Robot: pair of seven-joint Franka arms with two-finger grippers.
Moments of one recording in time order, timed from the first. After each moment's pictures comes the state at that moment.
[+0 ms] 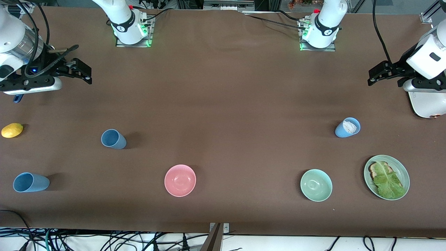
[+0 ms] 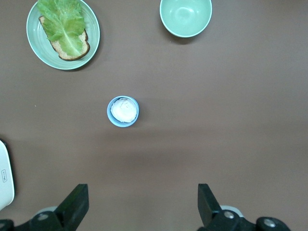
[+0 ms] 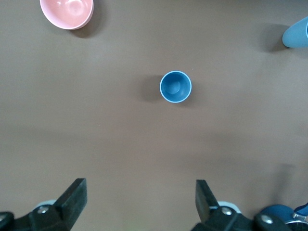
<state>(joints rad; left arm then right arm) 0.00 -0.05 -0.03 -1.70 -0.01 1.58 -0.02 0.12 0.03 0.04 -1.57 -0.01 1.56 0.02</state>
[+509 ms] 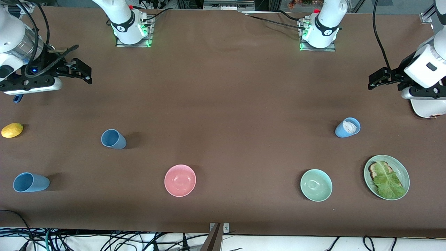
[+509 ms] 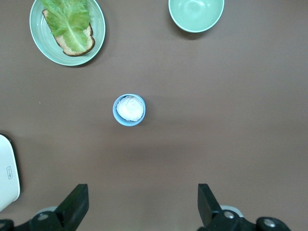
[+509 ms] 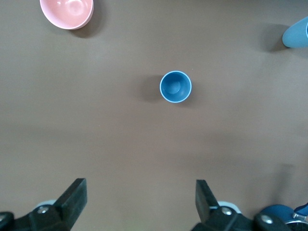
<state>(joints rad) 0.01 -0.01 -0.03 -1.68 0.00 1.58 -0.02 0.12 0.03 0.04 -1.57 -0.01 1.56 0.02</state>
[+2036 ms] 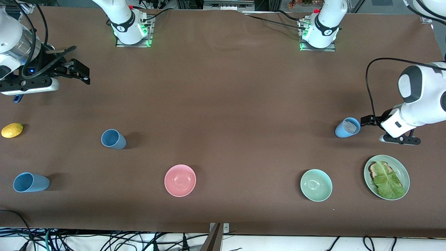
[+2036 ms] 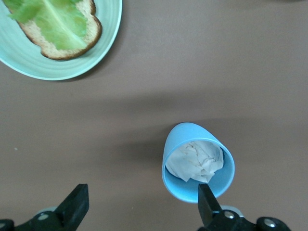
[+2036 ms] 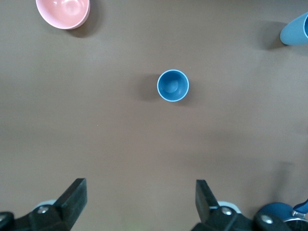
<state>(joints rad) 0.19 0.33 -0.04 -1.93 0.07 2.11 0.22 0.12 0.03 0.03 -1.57 -0.01 1.55 0.02</state>
